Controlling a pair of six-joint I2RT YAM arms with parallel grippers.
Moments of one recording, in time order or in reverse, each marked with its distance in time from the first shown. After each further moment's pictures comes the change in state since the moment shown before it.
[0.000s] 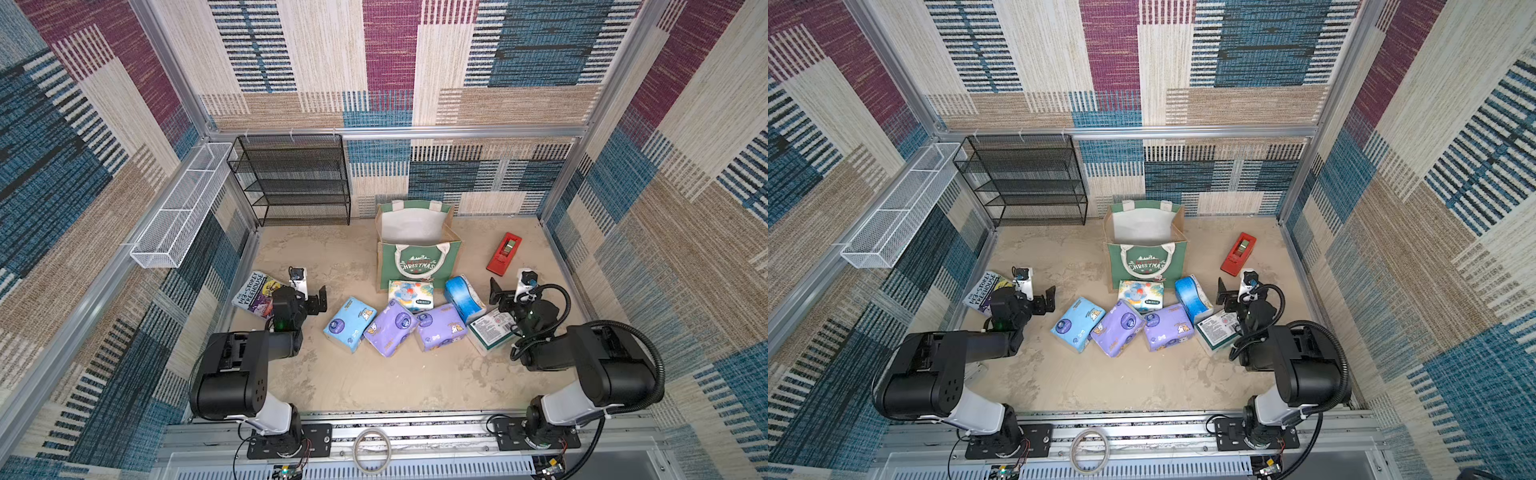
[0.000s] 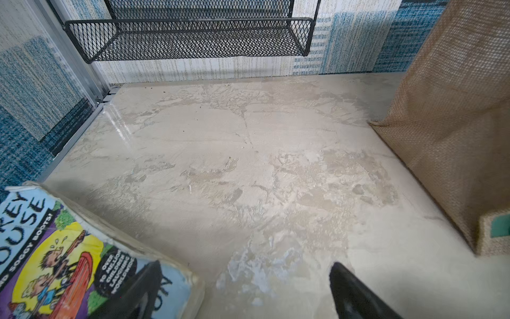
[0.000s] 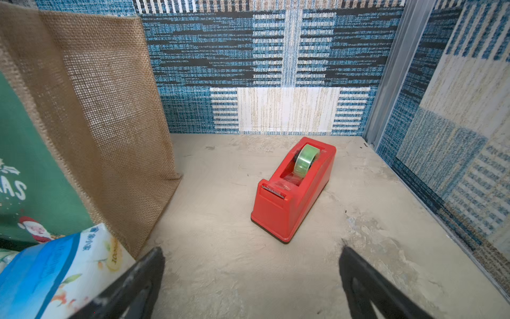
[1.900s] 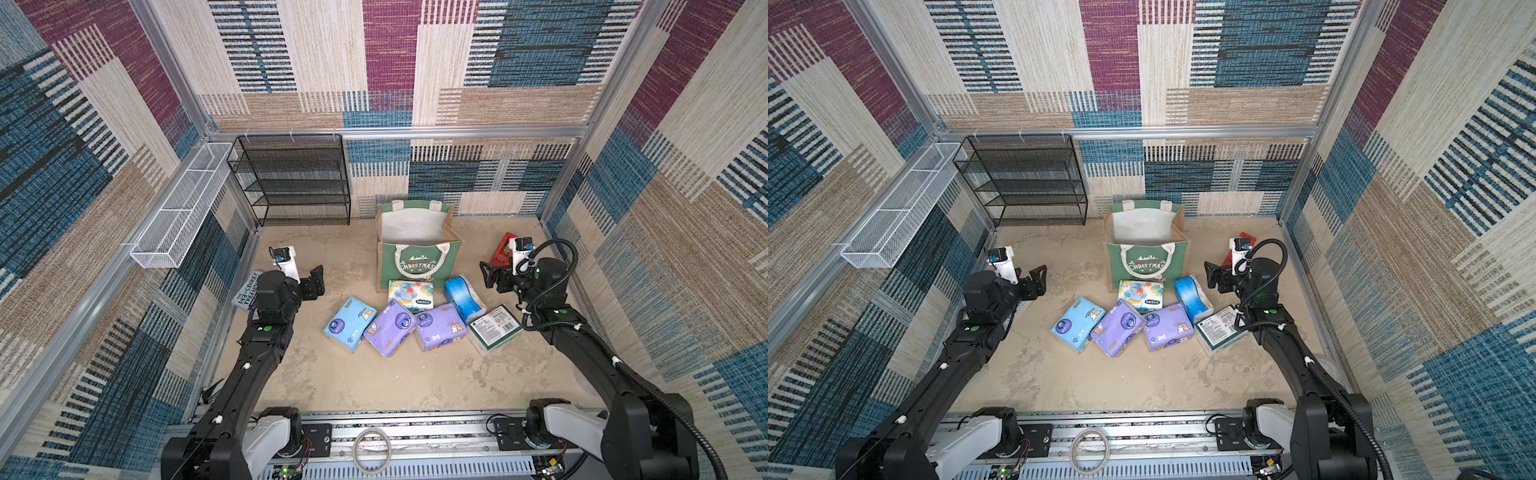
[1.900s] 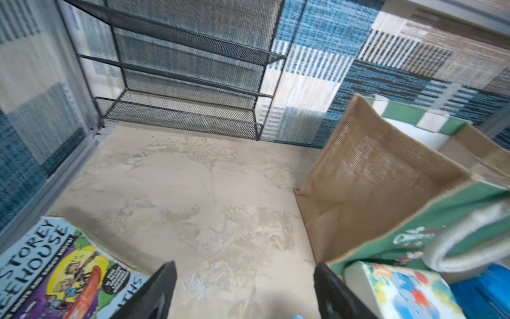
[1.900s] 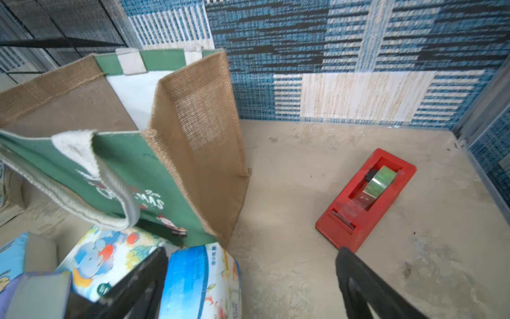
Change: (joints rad) left arm -0.100 -0.515 0.224 -0.658 0.028 -0.243; right arm 0.092 -0.391 0.458 -1.126 -0.197 0.042
